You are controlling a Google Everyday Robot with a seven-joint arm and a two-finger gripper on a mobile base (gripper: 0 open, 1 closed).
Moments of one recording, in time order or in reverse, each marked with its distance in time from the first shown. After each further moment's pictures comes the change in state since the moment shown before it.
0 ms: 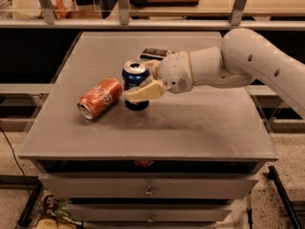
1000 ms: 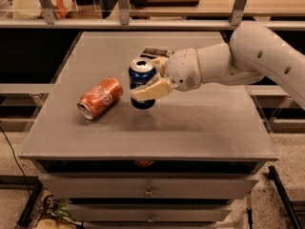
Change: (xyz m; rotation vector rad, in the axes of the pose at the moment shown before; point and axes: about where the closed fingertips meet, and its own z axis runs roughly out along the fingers) arm -0.002 0.001 -0.019 0.005 0.016 -0.022
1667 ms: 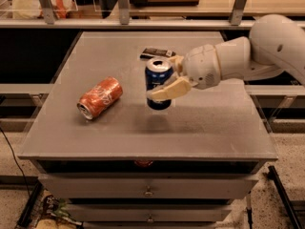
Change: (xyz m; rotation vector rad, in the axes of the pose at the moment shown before) arm 0.004 0.007 -0.039 -0.037 0.043 -0.013
